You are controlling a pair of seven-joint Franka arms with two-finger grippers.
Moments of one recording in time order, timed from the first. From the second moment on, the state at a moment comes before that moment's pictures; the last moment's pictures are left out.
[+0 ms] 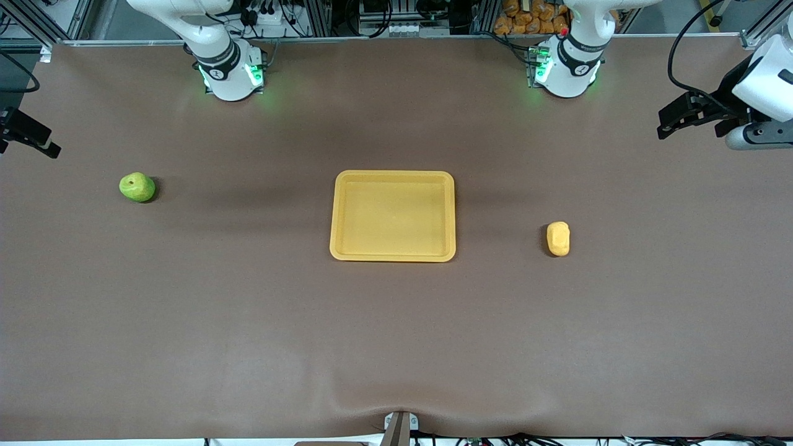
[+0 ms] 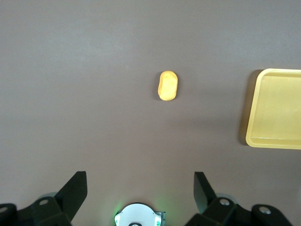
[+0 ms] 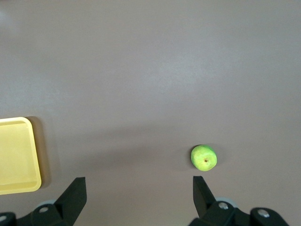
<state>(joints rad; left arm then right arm) 0.05 -0.06 -0.17 -1.55 0.04 1.45 -0.13 -0.01 -0.10 -0.12 -1.63 0.02 1.57 -0.01</state>
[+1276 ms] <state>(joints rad) 0.05 0.03 -0.17 -1.56 0.04 1.45 -0.13 -0.02 -0.03 -0.13 -1.63 0.02 1.56 -0.01</state>
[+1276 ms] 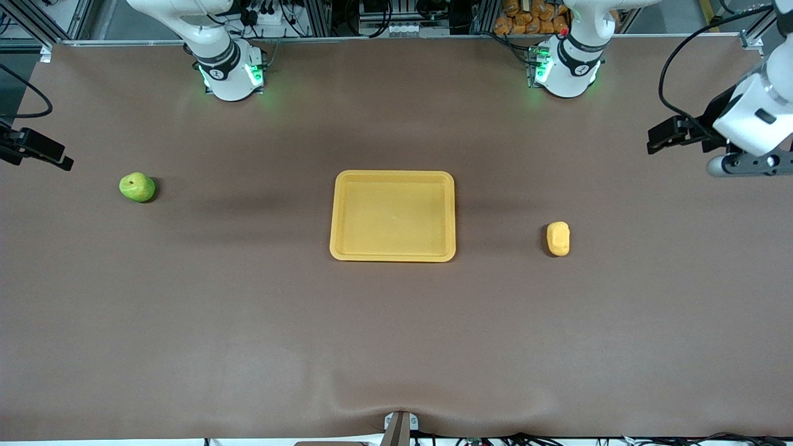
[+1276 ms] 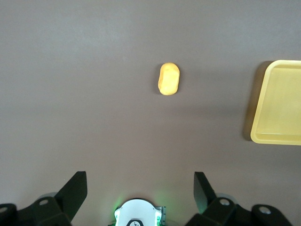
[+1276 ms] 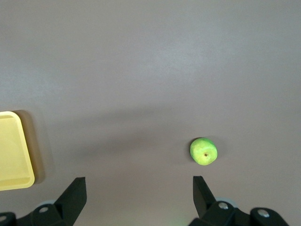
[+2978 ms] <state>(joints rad) 0.05 0.24 -0.18 -2.04 0.04 2.23 -0.13 -0.18 0.27 -0.14 -1.59 0.01 1.63 -0.12</state>
